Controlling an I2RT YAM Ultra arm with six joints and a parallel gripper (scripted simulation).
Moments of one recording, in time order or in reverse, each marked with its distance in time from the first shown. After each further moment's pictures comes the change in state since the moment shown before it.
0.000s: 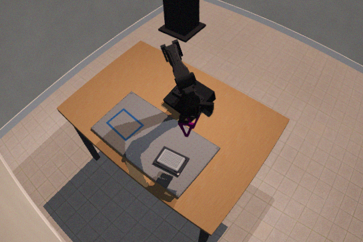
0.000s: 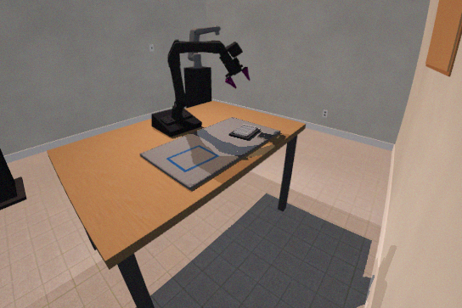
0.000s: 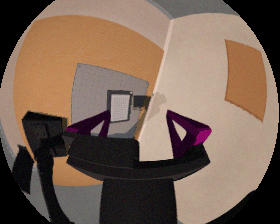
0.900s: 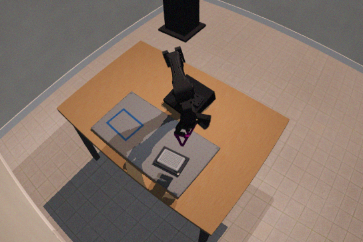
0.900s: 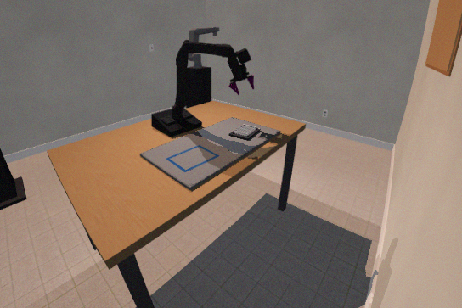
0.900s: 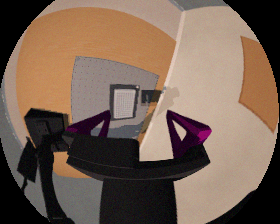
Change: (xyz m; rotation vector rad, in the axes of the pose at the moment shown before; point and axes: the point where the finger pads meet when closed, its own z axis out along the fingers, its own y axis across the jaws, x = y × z) arm 0.019 -0.001 0.044 -0.134 0.091 0.032
